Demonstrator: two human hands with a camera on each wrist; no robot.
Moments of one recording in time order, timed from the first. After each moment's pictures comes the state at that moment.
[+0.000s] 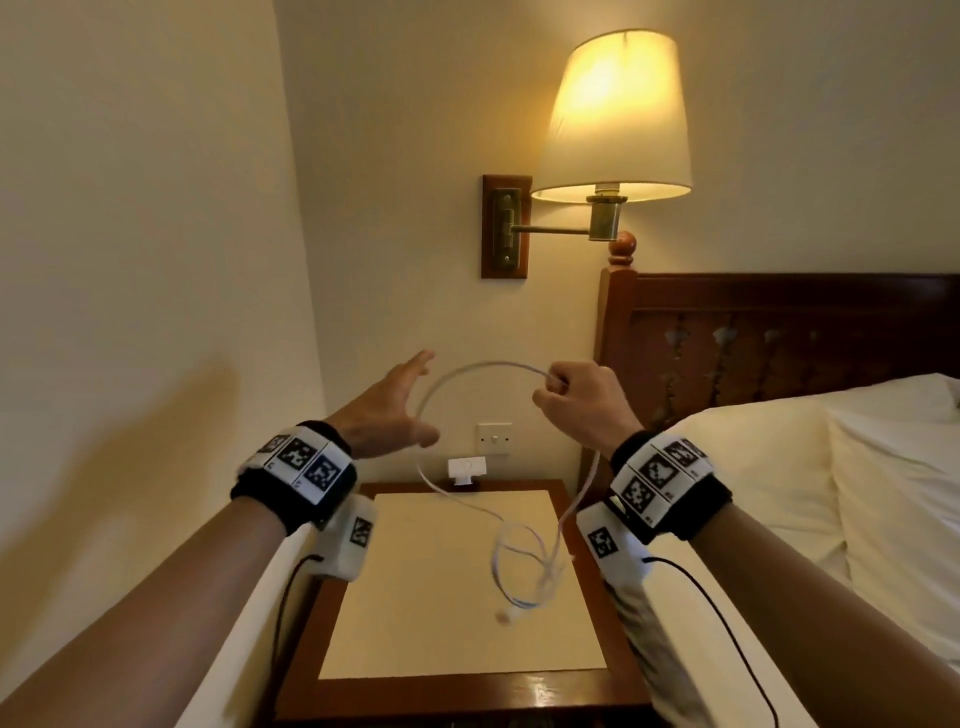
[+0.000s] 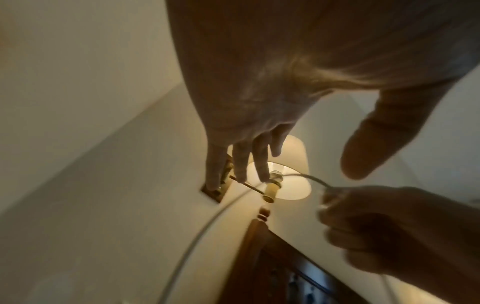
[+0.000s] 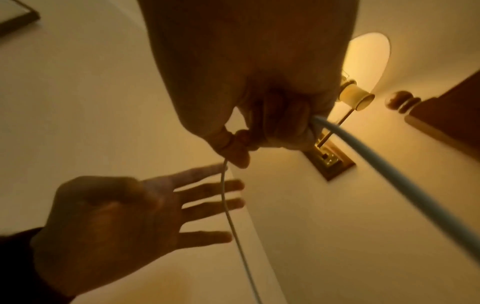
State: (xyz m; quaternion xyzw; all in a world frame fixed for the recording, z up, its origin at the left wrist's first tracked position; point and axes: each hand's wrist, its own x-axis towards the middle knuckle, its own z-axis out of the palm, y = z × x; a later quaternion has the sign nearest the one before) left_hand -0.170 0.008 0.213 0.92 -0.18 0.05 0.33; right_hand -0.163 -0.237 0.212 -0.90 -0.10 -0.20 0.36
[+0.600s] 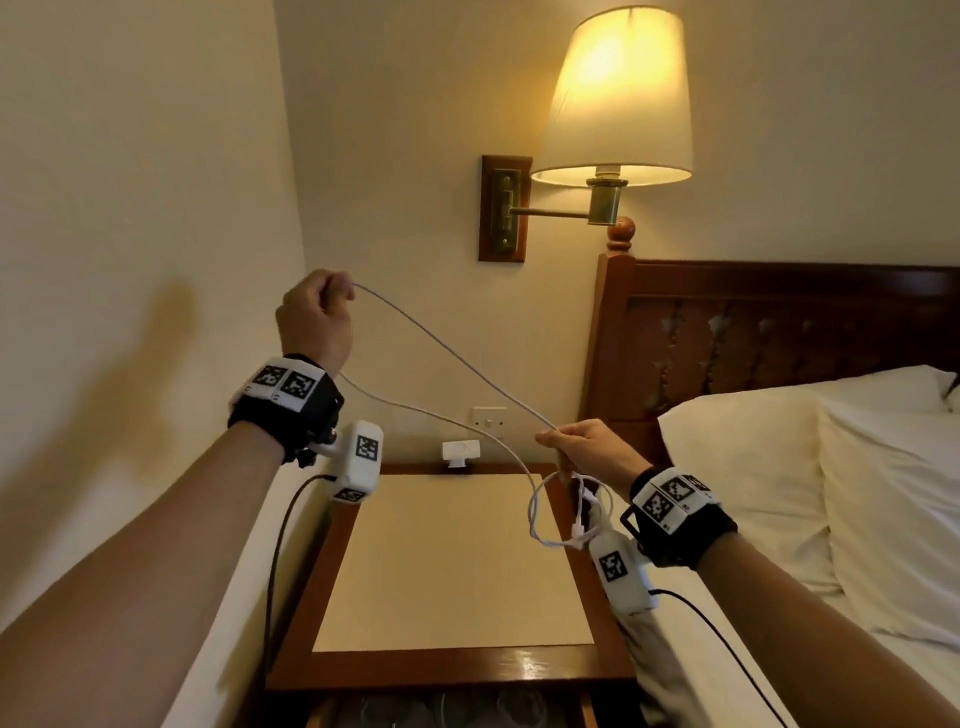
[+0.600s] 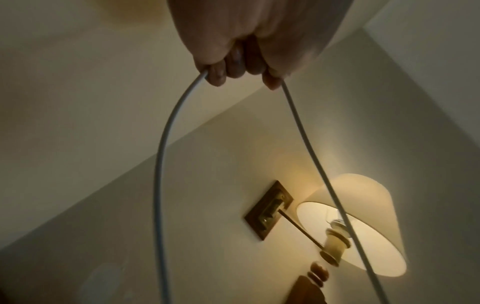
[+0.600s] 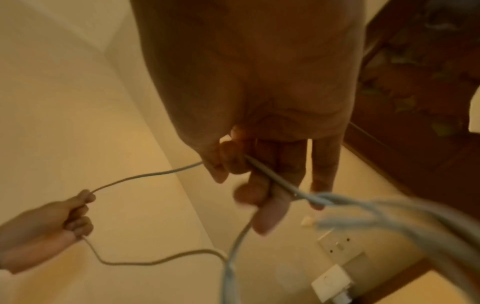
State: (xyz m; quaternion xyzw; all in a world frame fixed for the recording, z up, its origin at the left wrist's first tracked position) left_hand -0.136 0.037 0.237 0.77 0.00 0.48 0.42; right_hand -0.146 -0.272 0.133 -0.88 -0.09 0.02 0.47
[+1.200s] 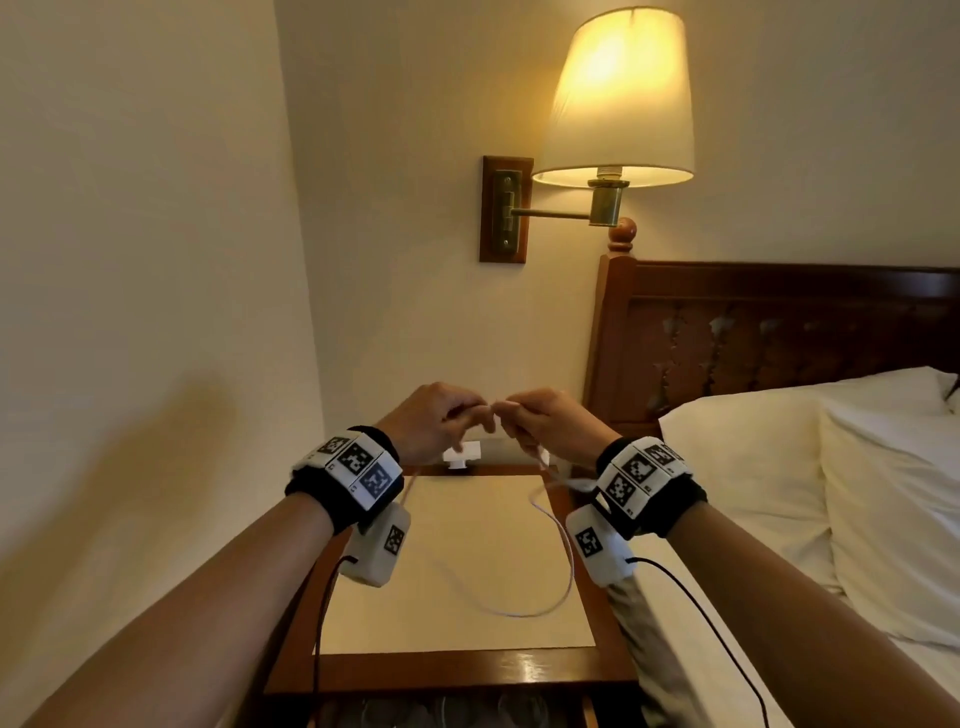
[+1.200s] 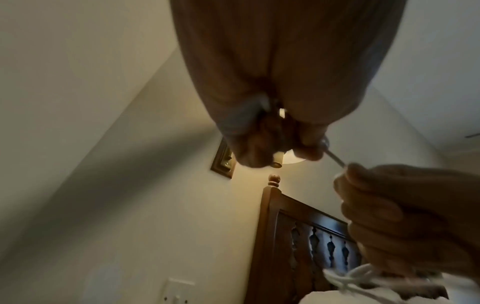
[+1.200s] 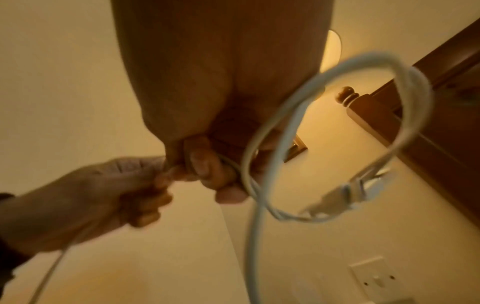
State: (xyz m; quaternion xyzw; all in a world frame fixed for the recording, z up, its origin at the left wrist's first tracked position) left_hand -0.163 -0.030 0.180 0.89 -0.32 0.12 0.31; right_hand -0.150 -0.228 0.171 -0.86 -0.27 -0.02 0.42
